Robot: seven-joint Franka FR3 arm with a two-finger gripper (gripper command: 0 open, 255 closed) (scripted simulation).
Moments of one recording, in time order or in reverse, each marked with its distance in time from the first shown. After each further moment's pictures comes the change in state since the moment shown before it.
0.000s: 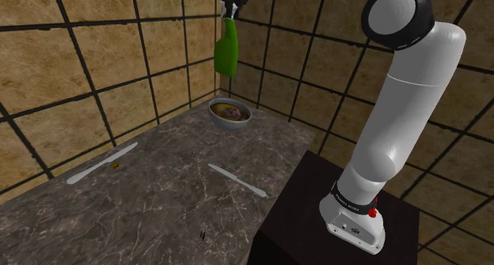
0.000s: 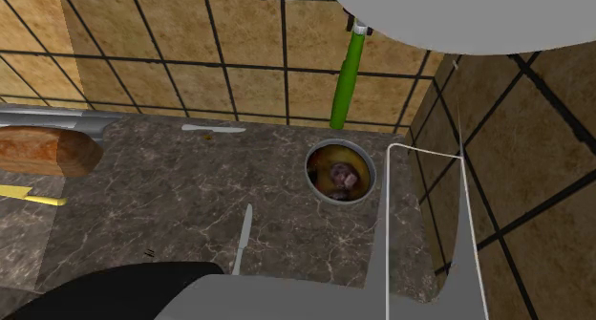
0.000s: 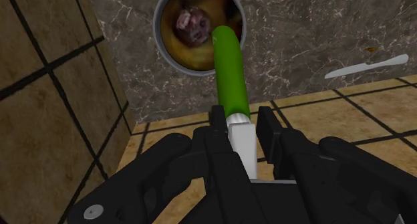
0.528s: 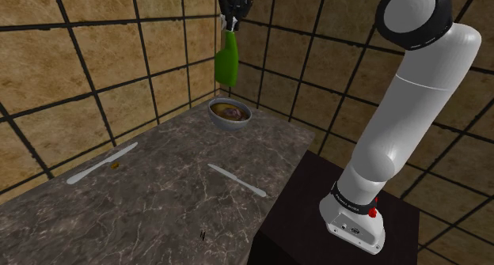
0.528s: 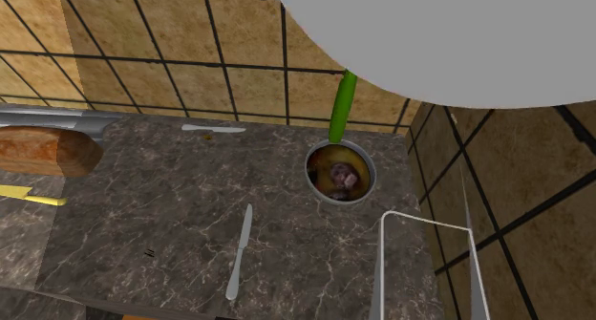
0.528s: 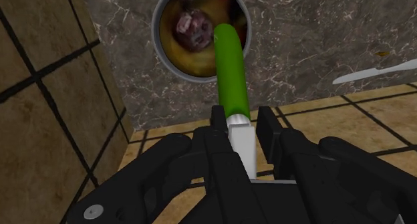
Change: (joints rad) arm -0.009 -0.080 -0.006 -0.212 0.011 0.131 -0.017
